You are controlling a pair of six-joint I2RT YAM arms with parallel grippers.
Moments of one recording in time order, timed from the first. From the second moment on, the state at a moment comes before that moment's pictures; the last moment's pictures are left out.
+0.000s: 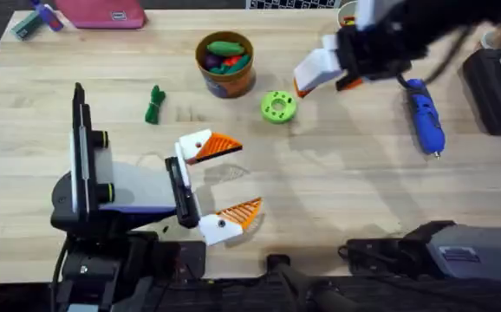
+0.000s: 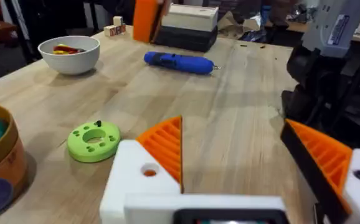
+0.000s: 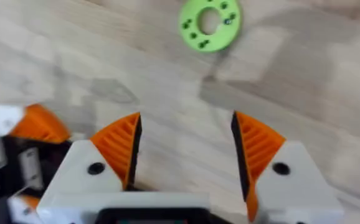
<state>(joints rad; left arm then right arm) -0.04 0.01 0.01 -0.13 1.20 0.07 0.41 1.47 1.48 -1.24 -0.22 0.16</state>
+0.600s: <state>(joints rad) -0.04 0.01 0.01 -0.13 1.20 0.07 0.52 1.88 1.60 -1.11 0.06 0.14</state>
